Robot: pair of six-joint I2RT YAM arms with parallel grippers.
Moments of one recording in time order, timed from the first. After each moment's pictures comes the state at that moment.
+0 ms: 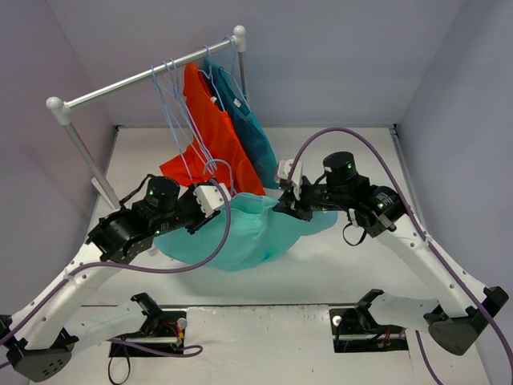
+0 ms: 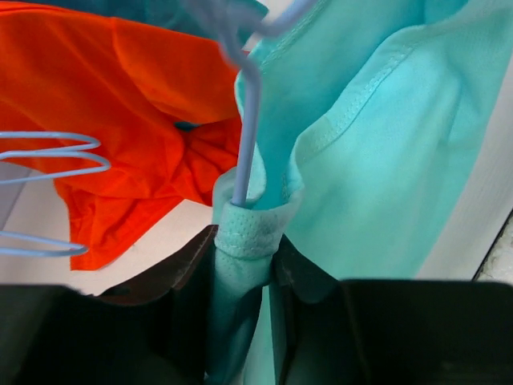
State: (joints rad) left arm -0.75 0.95 1.18 -0.76 0.11 0.43; right arm 0.67 1.14 1.26 -0.65 -0.57 -0.44
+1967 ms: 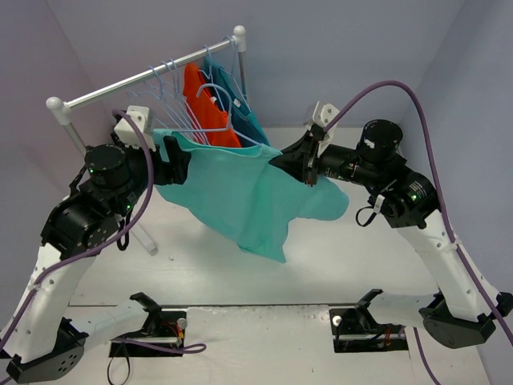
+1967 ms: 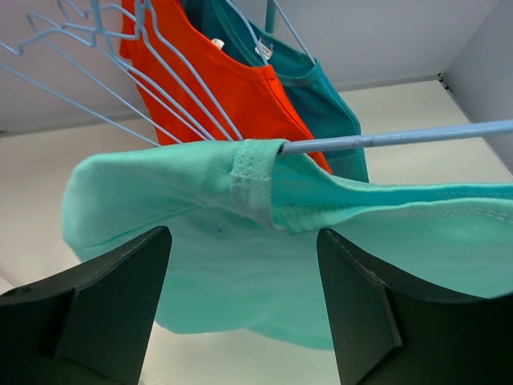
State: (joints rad) left arm -0.58 1.00 1.59 -0.77 -0.27 -0.17; right arm 0.65 1.19 1.62 -0.49 -0.56 -0.15
